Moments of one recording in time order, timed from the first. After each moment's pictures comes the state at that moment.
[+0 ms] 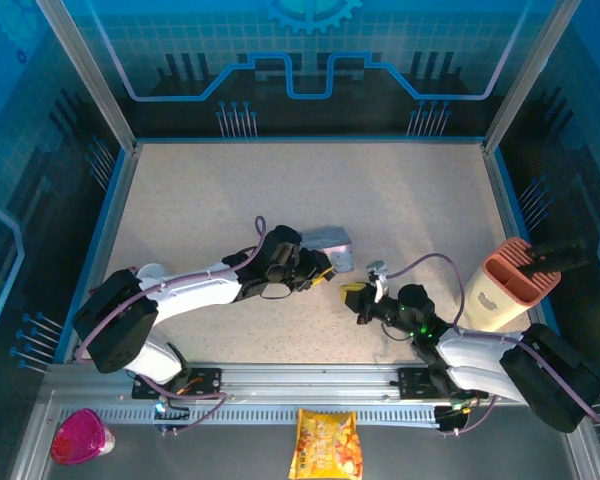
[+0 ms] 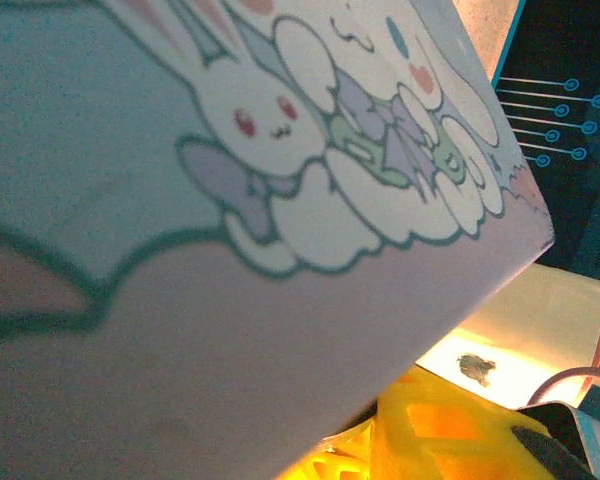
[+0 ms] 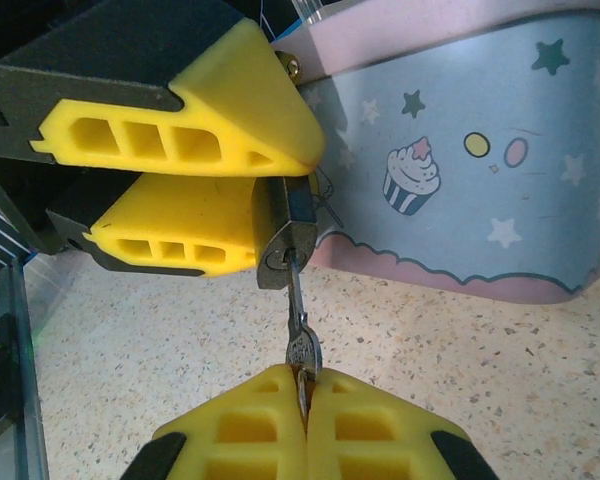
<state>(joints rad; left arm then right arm) -0.79 1.50 0.81 0.04 0.27 -1.43 0.67 1.09 0.01 0.83 -0.25 0.43</state>
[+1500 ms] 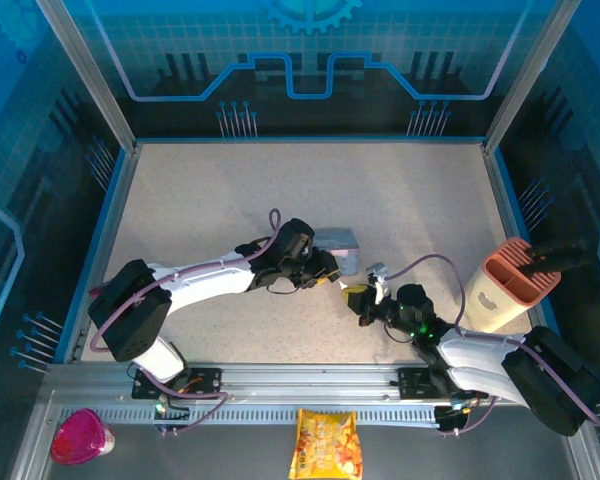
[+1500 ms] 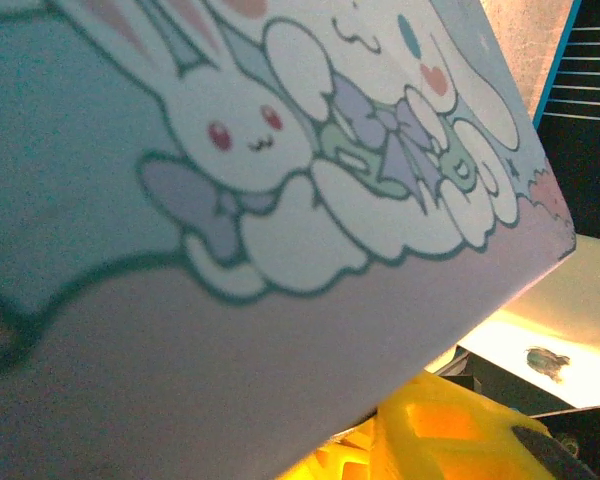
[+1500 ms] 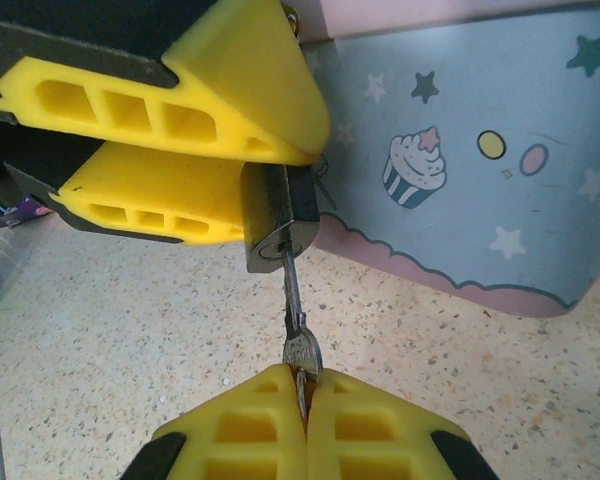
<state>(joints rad) -0.81 1.59 0.96 -0.13 0.28 -1.31 0.66 1.06 0.01 0.74 -0.21 0.39</state>
